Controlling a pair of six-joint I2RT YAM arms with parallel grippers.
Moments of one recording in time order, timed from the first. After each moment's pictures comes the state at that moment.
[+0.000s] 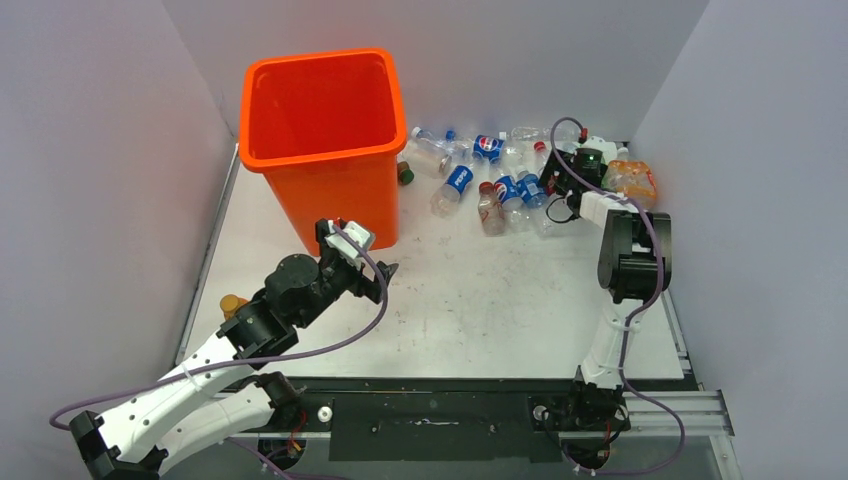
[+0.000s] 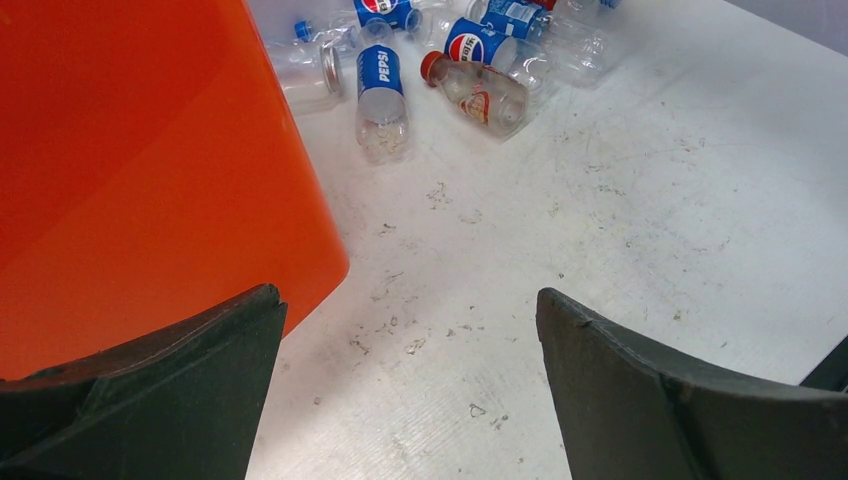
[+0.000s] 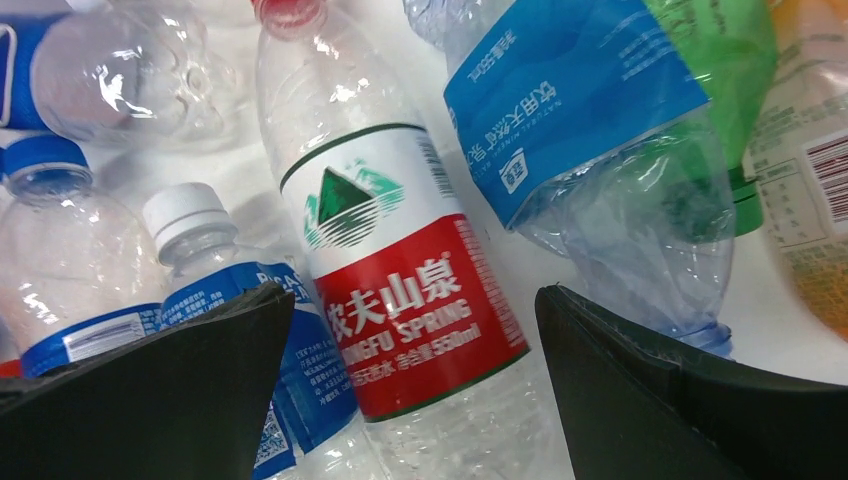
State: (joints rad) left arm -0.84 0.75 0.76 -0.16 -0.21 0.03; right arm -0.07 2.06 1.37 0.15 0.04 0.25
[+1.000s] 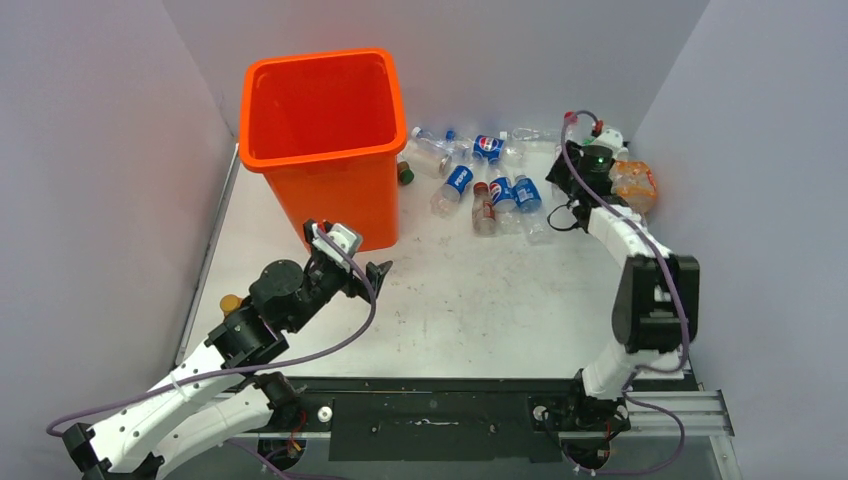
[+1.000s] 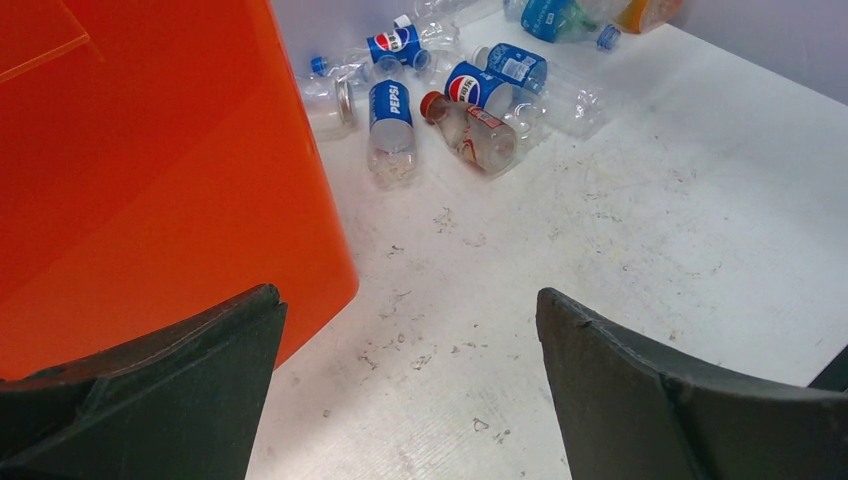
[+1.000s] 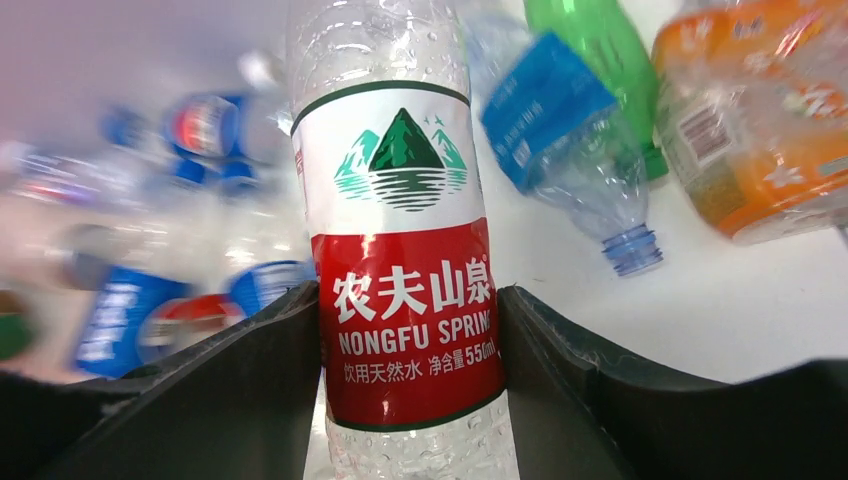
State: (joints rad) left arm -0.84 0.69 0.76 -0.16 -0.22 0.03; right arm -0.01 1.77 1.21 0.08 0.13 0.30
